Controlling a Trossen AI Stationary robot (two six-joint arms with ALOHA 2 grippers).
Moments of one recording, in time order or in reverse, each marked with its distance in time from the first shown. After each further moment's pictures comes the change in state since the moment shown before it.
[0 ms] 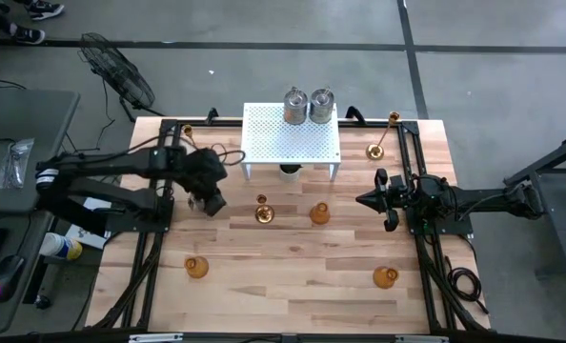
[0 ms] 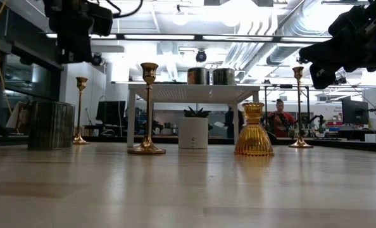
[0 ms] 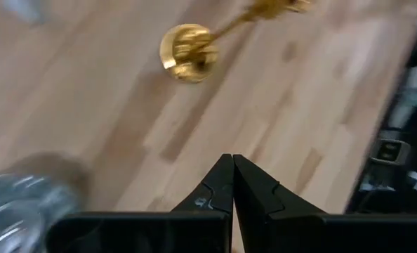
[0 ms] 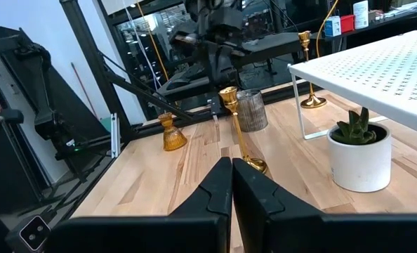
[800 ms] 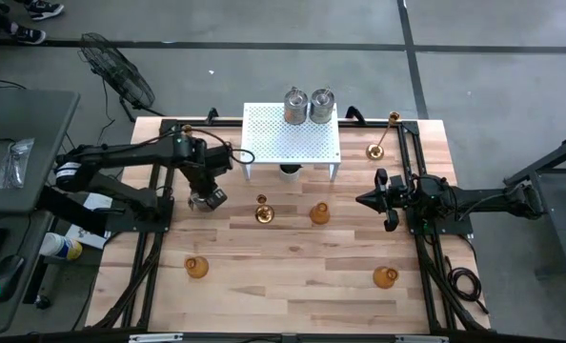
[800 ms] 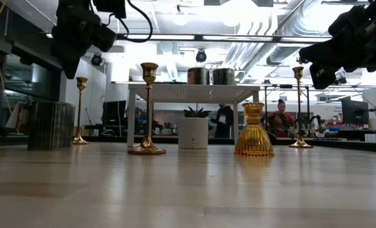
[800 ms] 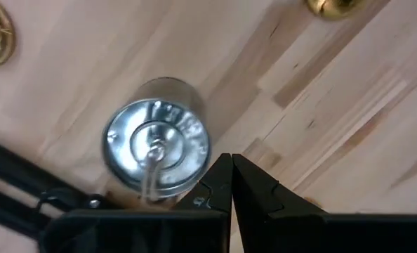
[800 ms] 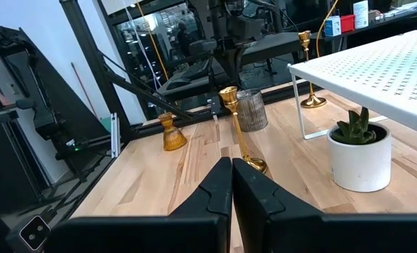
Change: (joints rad) left arm 0.067 0.233 0.198 -0.423 -0.165 0.081; right arm 0.000 0.000 0.000 -0.001 0.000 0.000
